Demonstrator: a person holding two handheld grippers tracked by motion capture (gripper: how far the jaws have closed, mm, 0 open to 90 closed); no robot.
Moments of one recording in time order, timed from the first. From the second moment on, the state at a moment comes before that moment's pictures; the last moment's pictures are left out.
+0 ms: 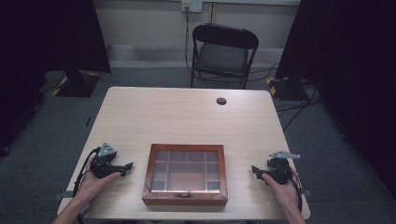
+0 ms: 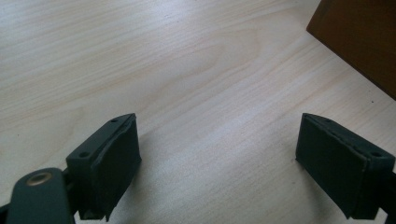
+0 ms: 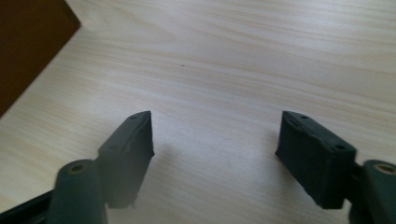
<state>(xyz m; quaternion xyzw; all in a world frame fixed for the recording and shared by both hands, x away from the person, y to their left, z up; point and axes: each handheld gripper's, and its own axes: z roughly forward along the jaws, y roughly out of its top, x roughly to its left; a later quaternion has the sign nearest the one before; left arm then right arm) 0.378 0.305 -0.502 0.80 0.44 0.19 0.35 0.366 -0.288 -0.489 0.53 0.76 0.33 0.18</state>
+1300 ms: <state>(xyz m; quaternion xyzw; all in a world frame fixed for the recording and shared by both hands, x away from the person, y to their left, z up) 0.379 0.305 -0.502 0.80 0.44 0.19 0.35 0.345 -0.230 -0.440 0.40 0.79 0.44 0.10</state>
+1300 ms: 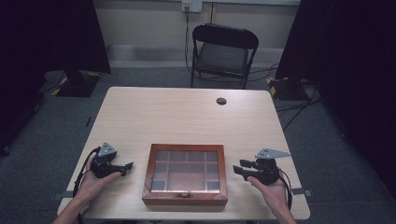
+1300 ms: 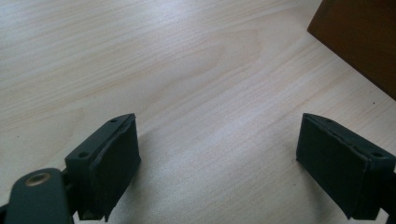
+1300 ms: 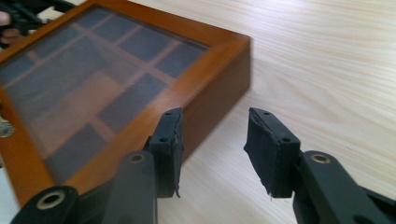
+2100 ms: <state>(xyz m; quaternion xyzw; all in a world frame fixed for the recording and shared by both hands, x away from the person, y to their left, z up) 0.379 0.305 -0.502 0.80 0.44 0.19 0.35 0.343 -0.145 -0.411 0.27 0.84 0.48 0.04</state>
